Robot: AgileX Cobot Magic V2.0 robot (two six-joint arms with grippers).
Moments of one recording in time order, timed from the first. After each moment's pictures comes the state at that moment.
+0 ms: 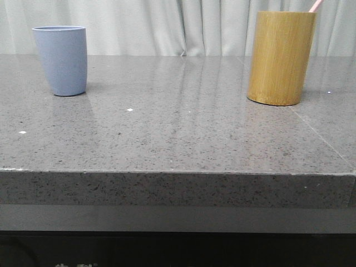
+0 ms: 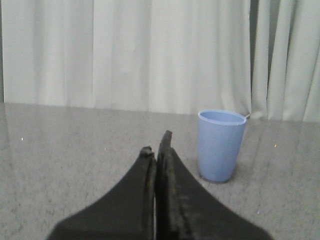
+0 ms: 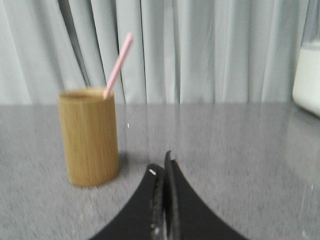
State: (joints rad) left arm -0.04 0.00 -0.18 -0.05 0.11 0.00; right arm -0.02 -0.01 -0.13 0.06 0.09 0.03
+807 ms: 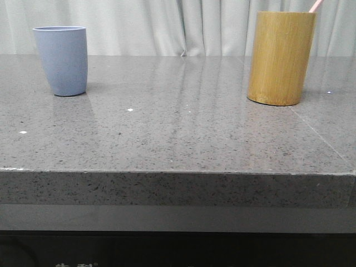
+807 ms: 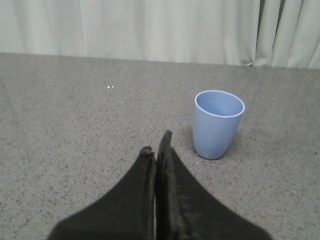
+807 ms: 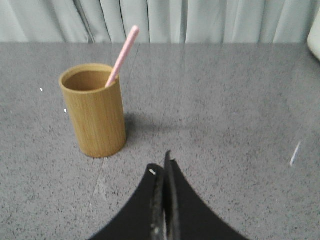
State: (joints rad) left arm -0.04 0.53 -0.72 -0.04 0.51 0.00; right arm -0.02 0.47 -0.69 0.06 0.58 0.03
